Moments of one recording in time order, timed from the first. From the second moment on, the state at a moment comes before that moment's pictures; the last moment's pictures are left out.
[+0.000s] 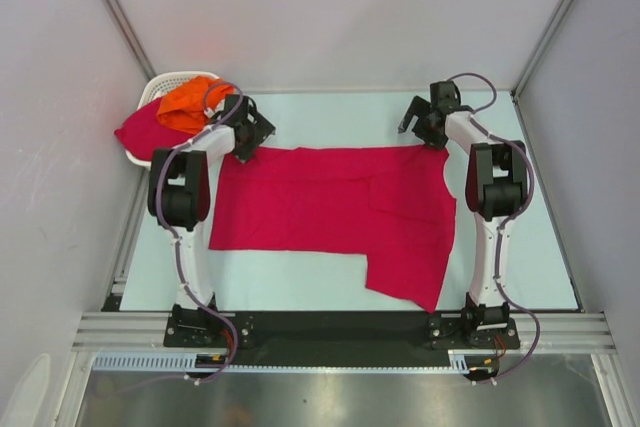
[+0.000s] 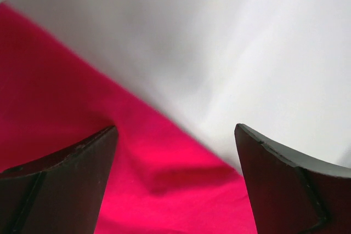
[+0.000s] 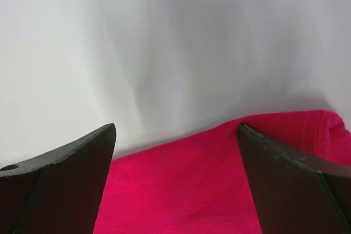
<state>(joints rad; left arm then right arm) -0.12 2.12 1.52 -0.30 -0.04 -0.92 0.09 2.26 1.76 -0.40 -0.06 0.56</state>
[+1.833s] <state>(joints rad) -0.09 1.87 1.98 -0.48 0.10 -0.59 0.10 1.68 1.85 -0.54 -0.15 0.48</state>
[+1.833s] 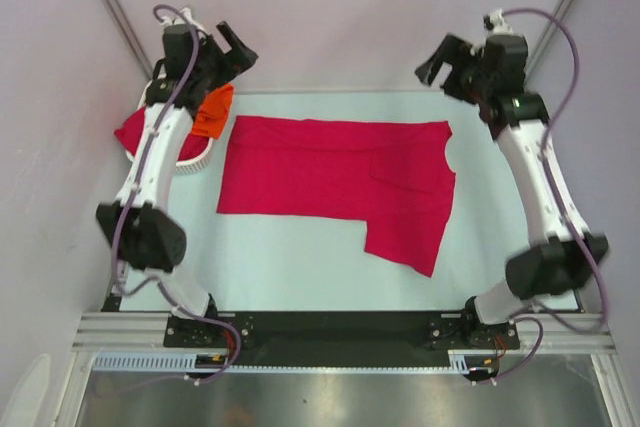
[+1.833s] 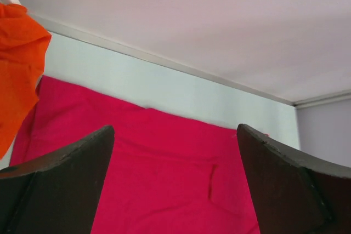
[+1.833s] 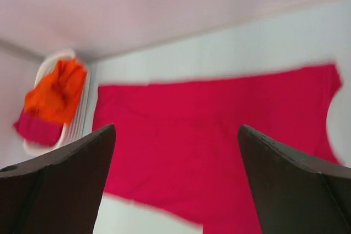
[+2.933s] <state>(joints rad) -0.07 2.21 1.93 -0.39 0.00 -0.62 0.02 2.27 1.93 -0.45 -0.07 0.59</state>
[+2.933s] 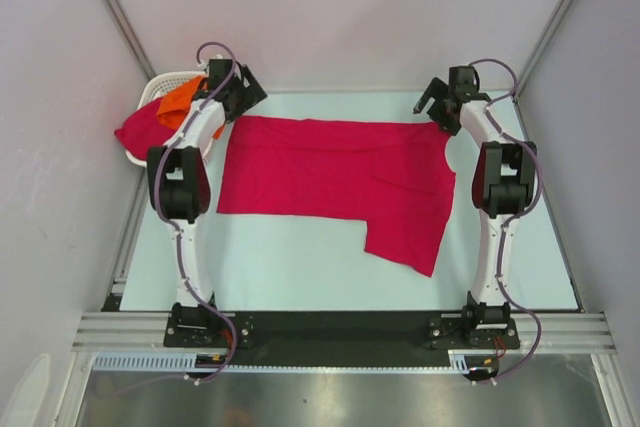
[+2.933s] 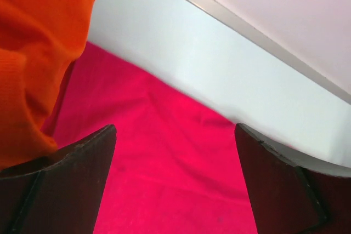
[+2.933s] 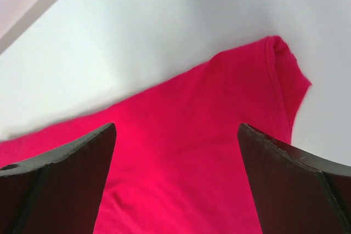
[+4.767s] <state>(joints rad) -0.09 2.38 2.26 -0.41 0.10 -0.78 -0.04 2.28 2.30 -0.48 -0.22 0.50</state>
